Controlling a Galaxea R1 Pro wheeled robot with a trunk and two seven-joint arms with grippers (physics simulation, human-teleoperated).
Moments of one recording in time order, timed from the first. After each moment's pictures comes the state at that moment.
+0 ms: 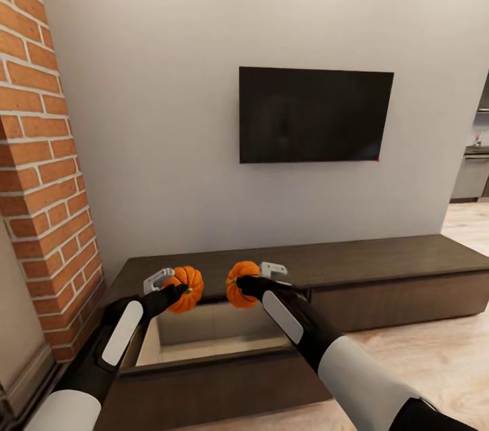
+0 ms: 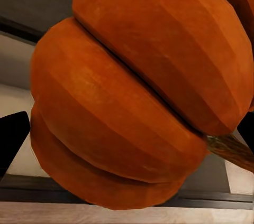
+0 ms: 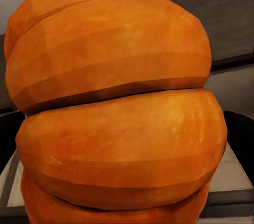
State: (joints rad) left arm -0.51 0.05 0.00 -1.07 0.69 0.64 0.21; right arm -0.77 0.13 0.62 -0.76 -0.85 0.36 -0.40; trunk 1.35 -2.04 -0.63
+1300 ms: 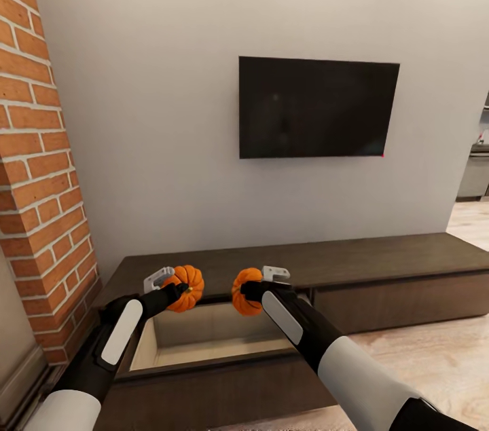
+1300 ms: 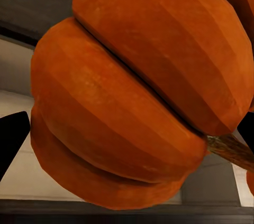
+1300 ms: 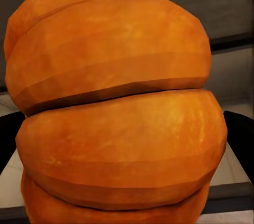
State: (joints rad) left arm -0.51 0.05 0.00 -1.09 0.69 0.65 0.21; right arm -0.77 0.13 0.63 -0.76 -0.84 0.43 -0.49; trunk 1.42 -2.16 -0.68
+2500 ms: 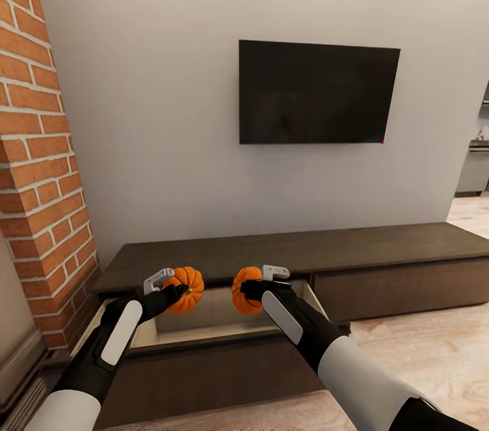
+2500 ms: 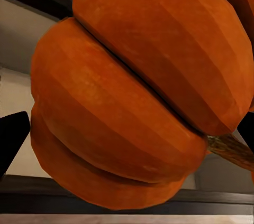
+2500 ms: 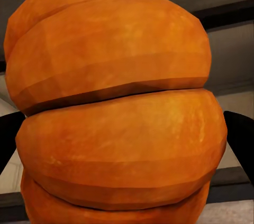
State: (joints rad) left arm -0.51 0.05 0.00 -1.08 0.70 0.65 0.21; right arm -0.77 0.13 0.63 -0.76 -0.84 0.42 -0.49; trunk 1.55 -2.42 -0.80
